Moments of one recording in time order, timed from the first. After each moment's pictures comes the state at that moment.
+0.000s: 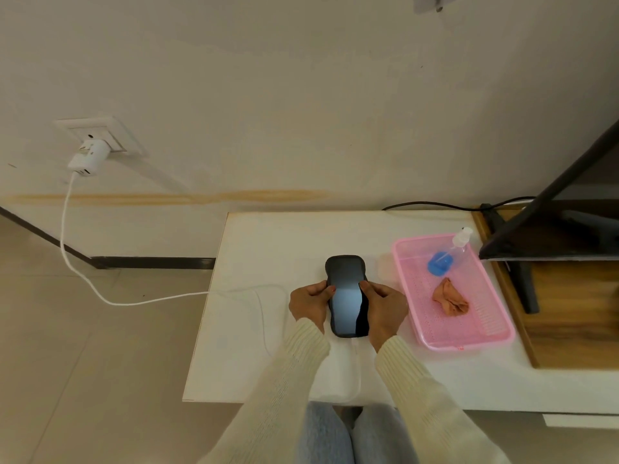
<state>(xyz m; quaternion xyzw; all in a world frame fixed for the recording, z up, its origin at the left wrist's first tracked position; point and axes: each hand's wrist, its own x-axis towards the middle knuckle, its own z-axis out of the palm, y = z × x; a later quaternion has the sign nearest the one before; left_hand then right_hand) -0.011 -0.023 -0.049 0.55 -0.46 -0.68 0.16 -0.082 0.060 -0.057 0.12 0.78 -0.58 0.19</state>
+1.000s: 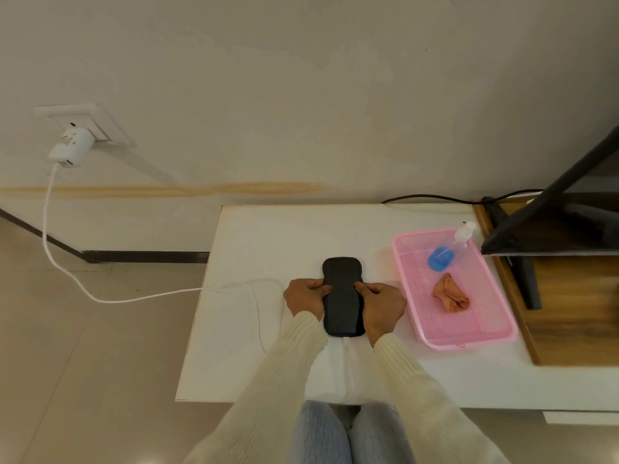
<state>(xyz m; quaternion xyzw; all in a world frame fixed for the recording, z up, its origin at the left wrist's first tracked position) -0.021 -0.035 -0.070 0.56 -0.60 -0.56 0.12 -0.086 0.055 -0.069 0.06 0.87 -0.46 0.14</state>
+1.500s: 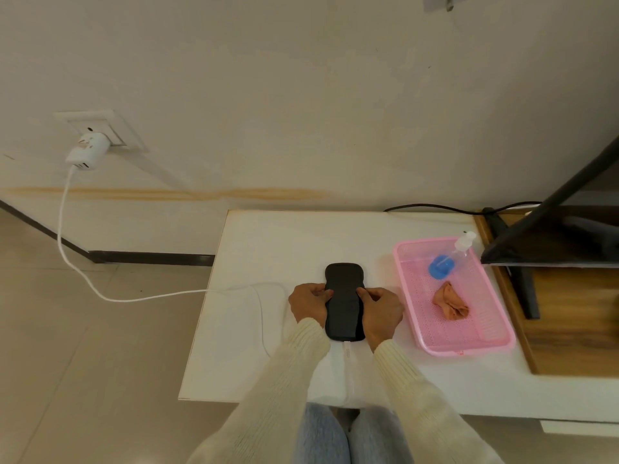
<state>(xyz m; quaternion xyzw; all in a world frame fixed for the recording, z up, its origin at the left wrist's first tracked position) -0.017 -0.030 -0.066 0.54 -0.62 -0.55 0.12 -0.082 0.058 -0.068 0.03 0.88 -0.45 0.14</state>
